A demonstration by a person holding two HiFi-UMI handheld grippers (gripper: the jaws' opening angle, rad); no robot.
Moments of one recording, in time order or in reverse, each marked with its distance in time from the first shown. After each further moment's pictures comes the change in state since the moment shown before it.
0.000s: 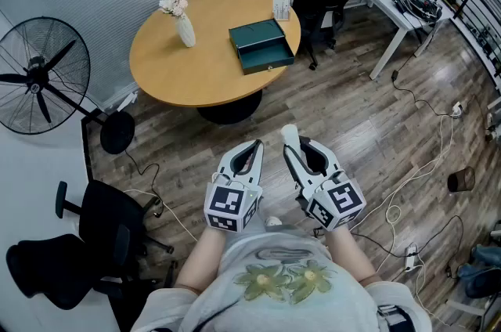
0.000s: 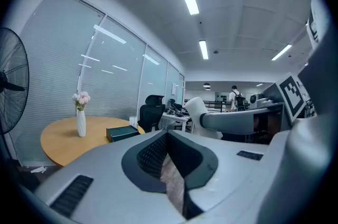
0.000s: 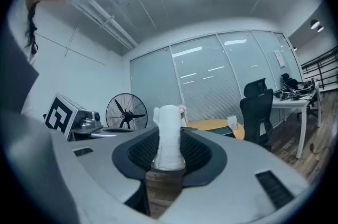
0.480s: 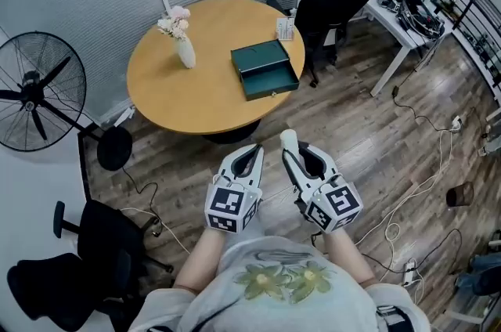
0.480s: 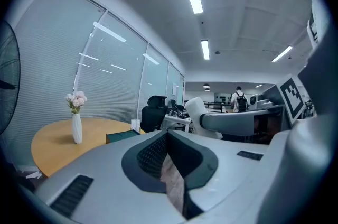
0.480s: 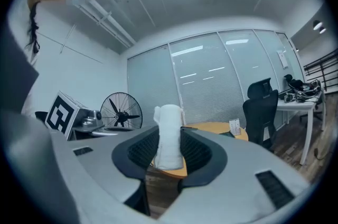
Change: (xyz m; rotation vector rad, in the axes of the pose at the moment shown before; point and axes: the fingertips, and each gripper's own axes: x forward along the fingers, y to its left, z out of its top) left arm 0.076 0.081 0.015 -0.003 0.000 -0.020; right arm 0.101 -0.043 0.012 -0.017 -0.007 0.001
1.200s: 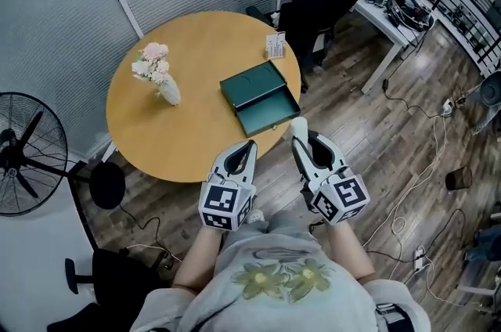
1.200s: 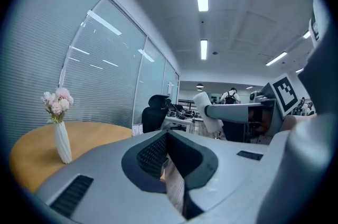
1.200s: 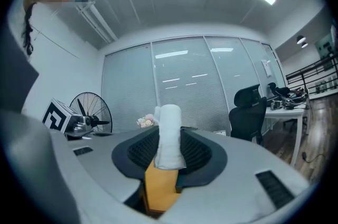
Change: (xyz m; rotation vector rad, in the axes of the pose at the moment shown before) left arm 0.147 0.167 0.045 0.003 0.015 -0.110; right arm 0.180 -0.117 0.050 0.007 -0.052 -0.211
